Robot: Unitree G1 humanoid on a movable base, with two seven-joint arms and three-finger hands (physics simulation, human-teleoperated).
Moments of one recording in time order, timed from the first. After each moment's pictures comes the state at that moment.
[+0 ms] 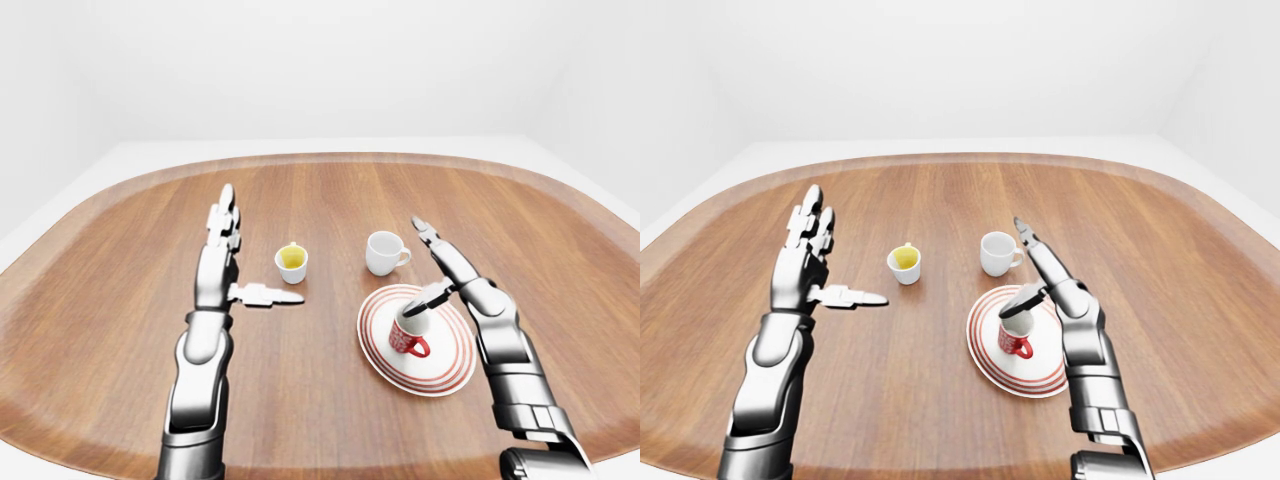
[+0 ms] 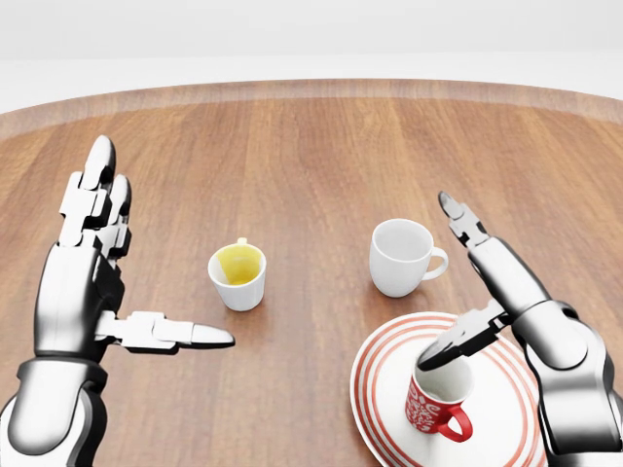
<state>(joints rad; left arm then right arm) -0.14 0.06 0.06 -0.27 0.08 0.09 -0.07 -0.36 -0.28 -0.14 0.26 -0.40 0.09 0.40</state>
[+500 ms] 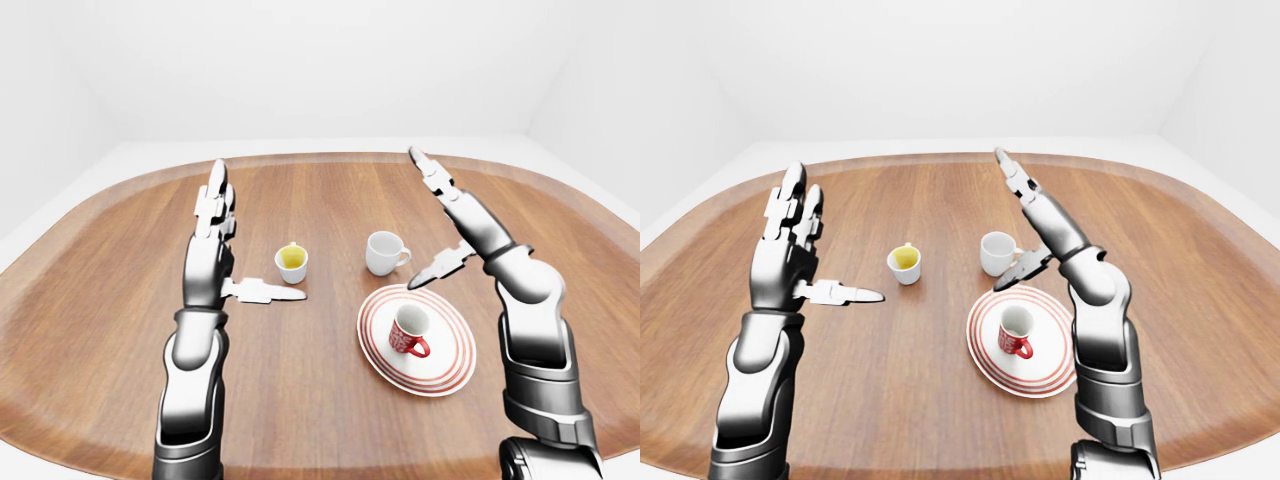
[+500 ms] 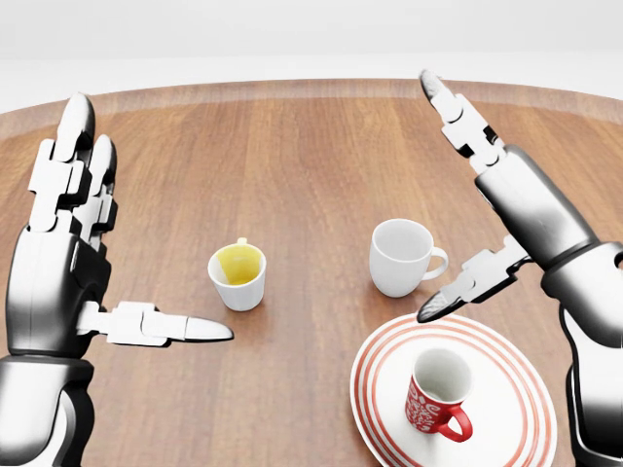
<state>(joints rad) -0.14 0.05 0.05 -0.42 0.09 0.09 -0.09 -0.40 -0.29 -0.17 -0.22 -0.40 0.09 0.54</state>
